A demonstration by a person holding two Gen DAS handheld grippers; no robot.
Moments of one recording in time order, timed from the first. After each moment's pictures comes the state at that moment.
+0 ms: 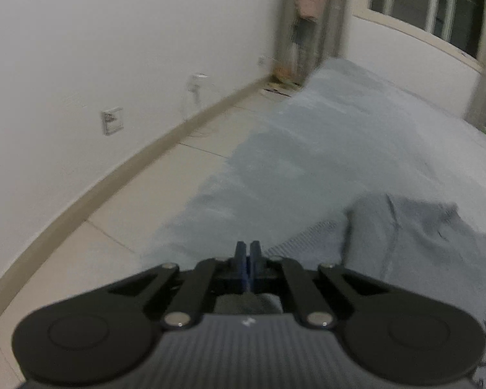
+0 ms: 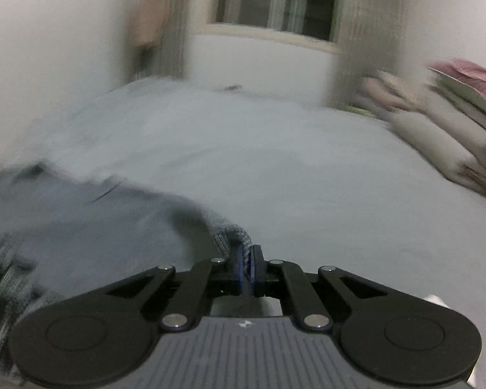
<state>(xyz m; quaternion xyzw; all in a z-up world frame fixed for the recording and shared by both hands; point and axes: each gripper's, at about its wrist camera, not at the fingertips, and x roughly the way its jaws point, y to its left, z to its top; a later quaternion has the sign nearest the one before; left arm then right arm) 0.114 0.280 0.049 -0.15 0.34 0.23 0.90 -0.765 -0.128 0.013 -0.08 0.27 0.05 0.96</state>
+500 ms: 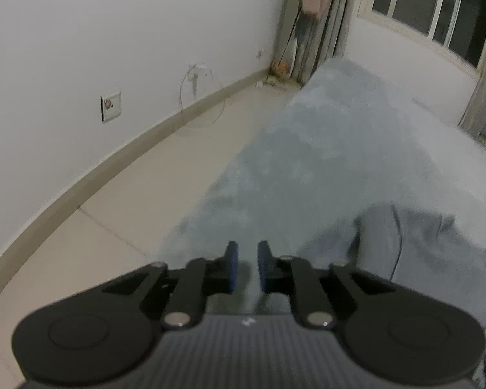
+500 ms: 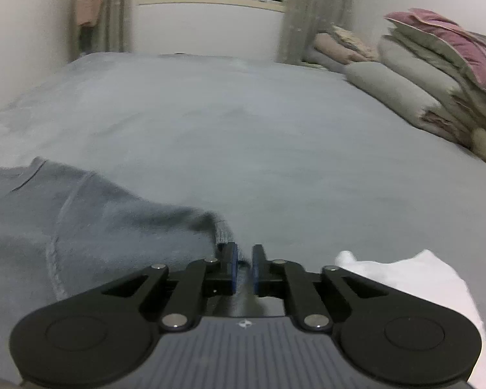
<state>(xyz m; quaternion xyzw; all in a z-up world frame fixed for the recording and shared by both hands) 0.107 0.307 0.062 -0.17 0.34 0.20 0.90 -0.737 -0.151 -0.021 -0.05 0.33 -0.04 0.94</state>
